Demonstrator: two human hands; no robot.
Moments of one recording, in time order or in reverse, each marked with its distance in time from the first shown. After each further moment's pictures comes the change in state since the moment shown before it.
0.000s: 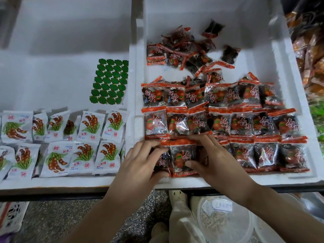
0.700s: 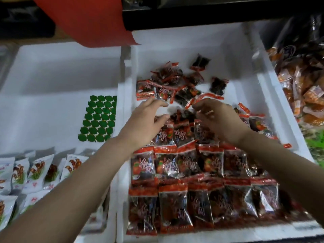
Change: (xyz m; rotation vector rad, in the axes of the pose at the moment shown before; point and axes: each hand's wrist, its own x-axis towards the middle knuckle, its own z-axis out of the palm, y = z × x) left_hand 0.190 -0.011 -0.046 -0.277 0.041 -0.080; right_hand 0.142 0.039 -0.097 -0.053 0.204 -0.046
